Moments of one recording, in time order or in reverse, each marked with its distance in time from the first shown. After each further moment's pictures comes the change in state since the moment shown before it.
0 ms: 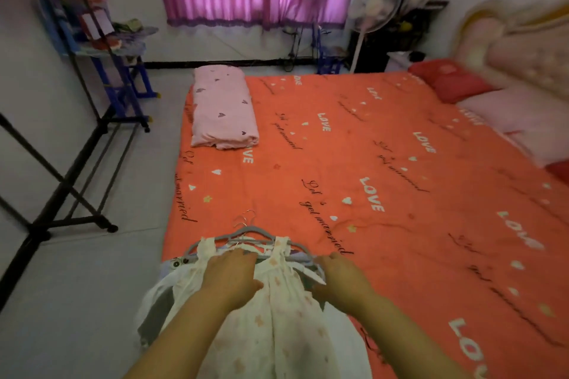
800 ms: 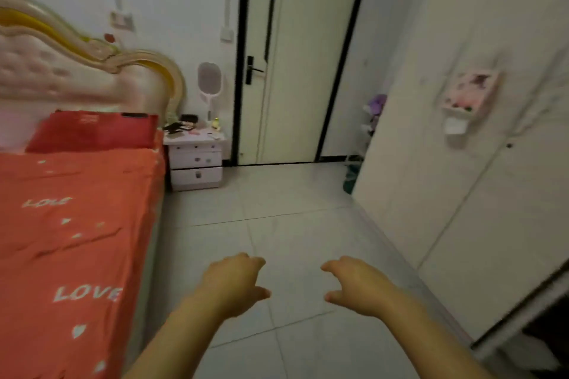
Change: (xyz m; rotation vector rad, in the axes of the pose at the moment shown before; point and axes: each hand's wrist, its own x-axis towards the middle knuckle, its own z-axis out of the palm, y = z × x) left_hand -0.429 0.348 0.071 0.420 -0.198 1.656; right_hand -0.700 -0.081 0.105 0.310 0.386 1.513
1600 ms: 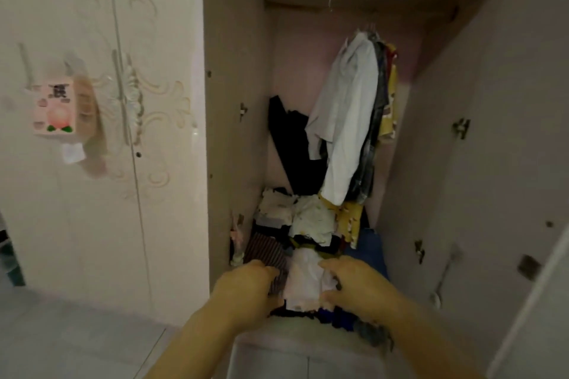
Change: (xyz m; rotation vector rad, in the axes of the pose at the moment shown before) left_hand 0.152 0.676 0.068 0.134 -0.052 1.190; right_hand -0.354 0.501 -0.040 0.256 0.387 0.921
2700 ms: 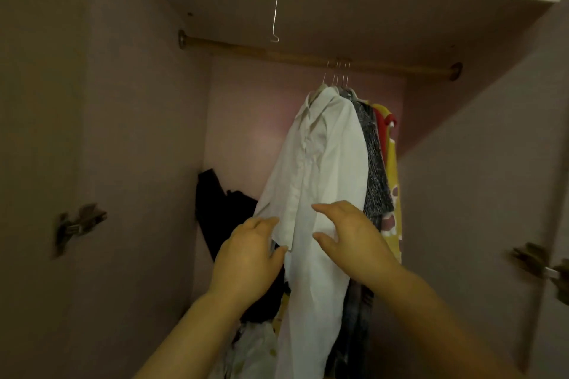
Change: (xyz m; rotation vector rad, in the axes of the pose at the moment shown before) left_hand 0.556 0.011 -0.135 -0.348 0.749 0.236; right_hand 0.402 0.252 -0.268 -0.128 0.724 -0.075
